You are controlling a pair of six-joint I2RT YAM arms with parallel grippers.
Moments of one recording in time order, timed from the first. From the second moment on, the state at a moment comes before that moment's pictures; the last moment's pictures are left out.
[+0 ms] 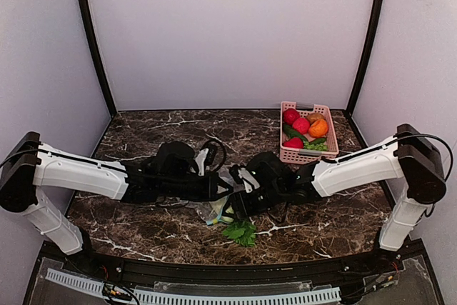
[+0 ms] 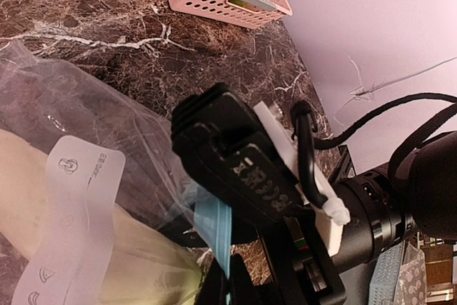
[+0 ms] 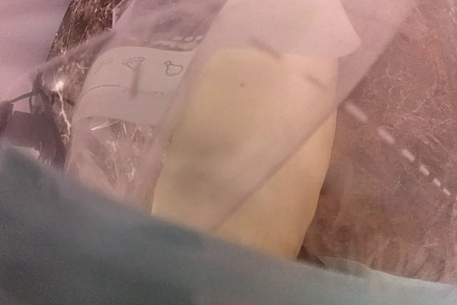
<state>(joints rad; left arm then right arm) -1.02 1.52 0.83 0.16 0.16 -0.85 1.08 1.72 0.95 -0.06 -0.22 0.66</state>
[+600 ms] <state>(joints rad) -1.02 1.29 0.65 0.08 0.10 -0.85 1.08 1.69 0.94 -0.07 -0.11 0.70</state>
